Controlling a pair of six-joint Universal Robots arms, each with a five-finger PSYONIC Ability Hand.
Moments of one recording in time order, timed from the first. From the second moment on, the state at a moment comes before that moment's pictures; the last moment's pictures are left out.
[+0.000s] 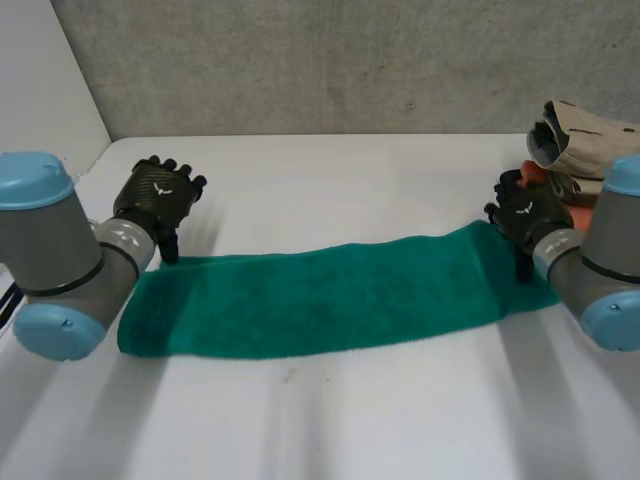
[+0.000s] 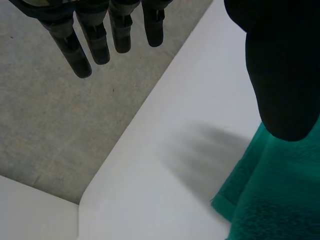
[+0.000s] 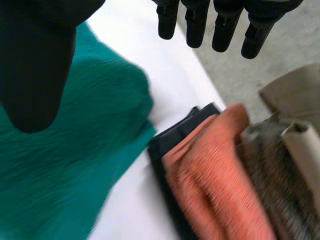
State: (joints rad) left arm 4.42 -2.04 -1.48 3.35 -1.50 3.81; right arm 1.77 -0.93 1.33 -0.07 1.48 2.37; left_hand 0.19 0.21 0.21 0.20 0.05; right_hand 0.22 0.21 0.21 0.22 0.05
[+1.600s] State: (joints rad) left arm 4.40 -1.66 -1.89 3.49 -1.49 3.69; right arm 2.37 -0.90 1.48 -0.36 1.31 2.32; left_hand 0.19 0.21 0.21 0.20 0.05; right_hand 0.31 0.31 0.35 0.35 0.17
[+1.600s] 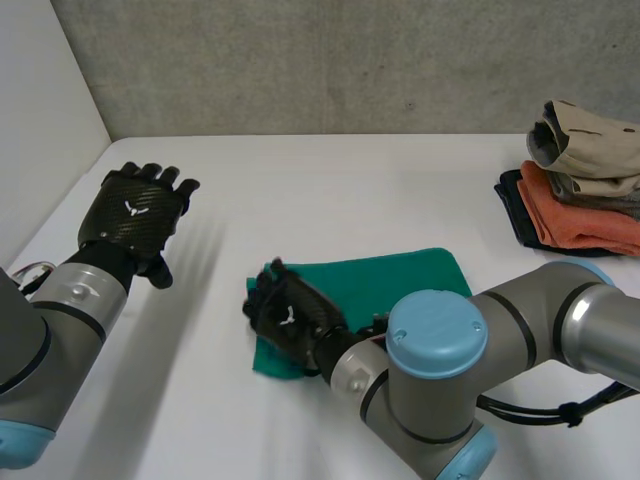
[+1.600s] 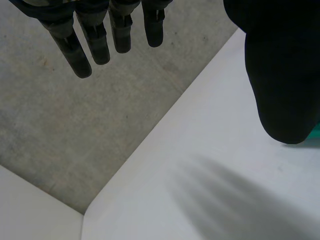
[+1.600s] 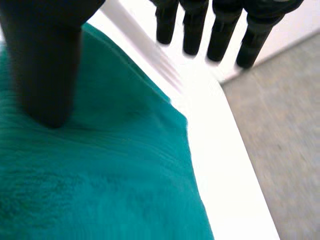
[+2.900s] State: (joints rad) left arm 3.84 -2.25 -1.48 3.49 -1.89 3.24; right arm 1.89 -1.20 1.91 -0.27 1.42 2.60; left_hand 0.41 0.42 0.41 0.42 0.25; right_hand 0.23 0.22 0.22 0.22 0.05
